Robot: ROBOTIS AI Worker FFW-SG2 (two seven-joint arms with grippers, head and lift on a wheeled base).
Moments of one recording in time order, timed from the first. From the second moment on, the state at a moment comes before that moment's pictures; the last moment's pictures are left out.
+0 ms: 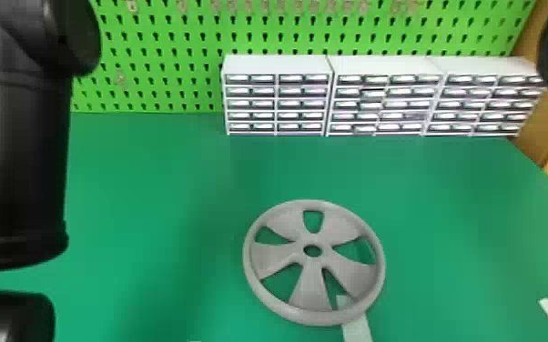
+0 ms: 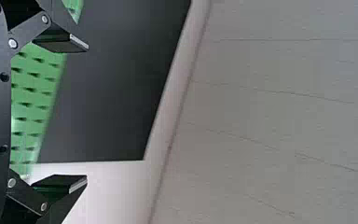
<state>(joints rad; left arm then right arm) -0.78 0.13 -0.10 -1.78 0.09 -0.09 0.10 -0.77 -0.24 0.10 -1.79 0.04 0.00 -0.15</state>
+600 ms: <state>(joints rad) -0.58 0.13 -0.06 -1.70 0.09 -0.03 0.12 -0.56 -0.20 0.06 -1.76 0.01 0.07 -0.15</state>
